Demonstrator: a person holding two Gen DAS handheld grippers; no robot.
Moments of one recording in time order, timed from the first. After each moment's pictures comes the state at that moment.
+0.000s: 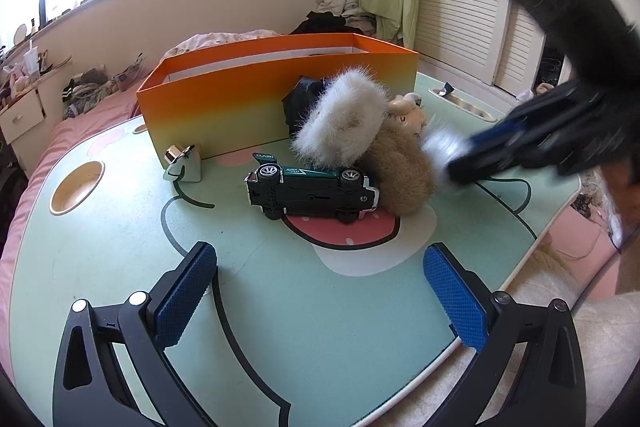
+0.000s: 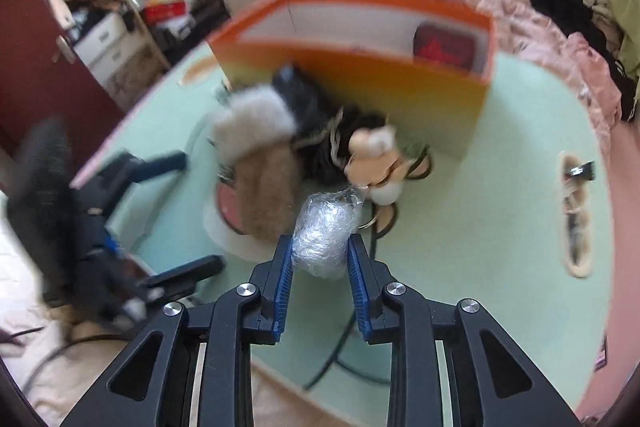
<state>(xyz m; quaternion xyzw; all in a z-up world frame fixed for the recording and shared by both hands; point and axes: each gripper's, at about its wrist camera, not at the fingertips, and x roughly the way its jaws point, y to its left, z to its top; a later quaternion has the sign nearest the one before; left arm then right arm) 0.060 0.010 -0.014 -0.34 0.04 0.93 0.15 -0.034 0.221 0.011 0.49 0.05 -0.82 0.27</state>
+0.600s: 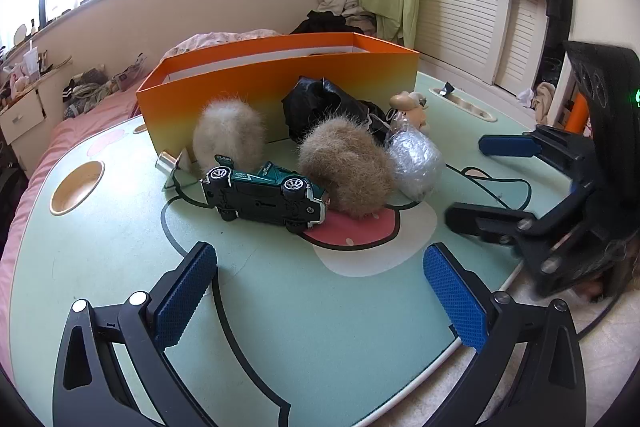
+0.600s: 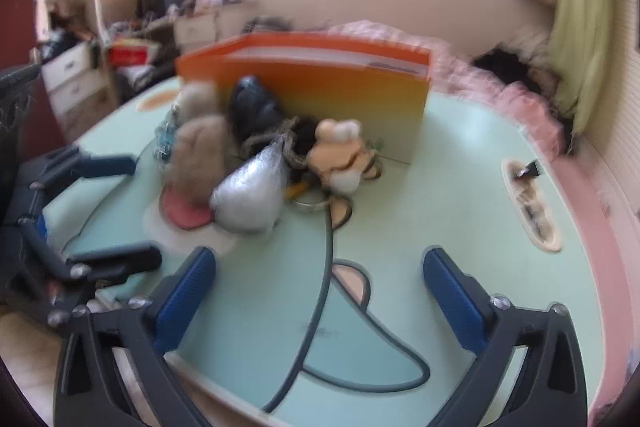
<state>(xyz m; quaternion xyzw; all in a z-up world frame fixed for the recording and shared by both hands) 0.062 0.012 -0.012 -0.34 0.04 0.93 0.15 0.023 0.227 -0.016 0.33 0.06 -0.93 0.17</state>
